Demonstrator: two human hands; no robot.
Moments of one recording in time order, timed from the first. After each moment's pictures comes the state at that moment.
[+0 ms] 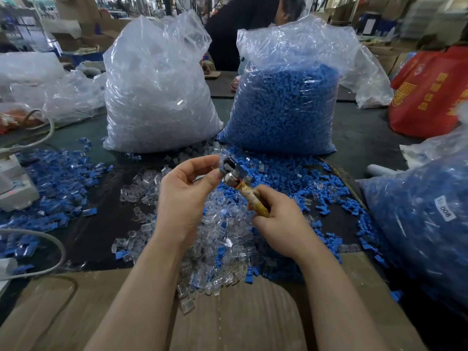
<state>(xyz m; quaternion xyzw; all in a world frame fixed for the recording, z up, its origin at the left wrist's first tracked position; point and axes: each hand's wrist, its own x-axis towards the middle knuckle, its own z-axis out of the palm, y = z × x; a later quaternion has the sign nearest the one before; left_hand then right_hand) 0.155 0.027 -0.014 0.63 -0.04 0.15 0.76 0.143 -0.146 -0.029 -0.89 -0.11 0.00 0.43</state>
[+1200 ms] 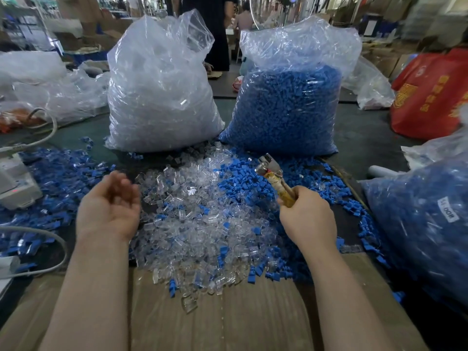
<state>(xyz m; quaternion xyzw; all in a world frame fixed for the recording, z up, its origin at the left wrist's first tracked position) 0.162 0.128 -0.023 0.28 0.26 0.16 0.91 0.158 -0.165 -0.041 -0.95 0.15 -0.11 0.26</state>
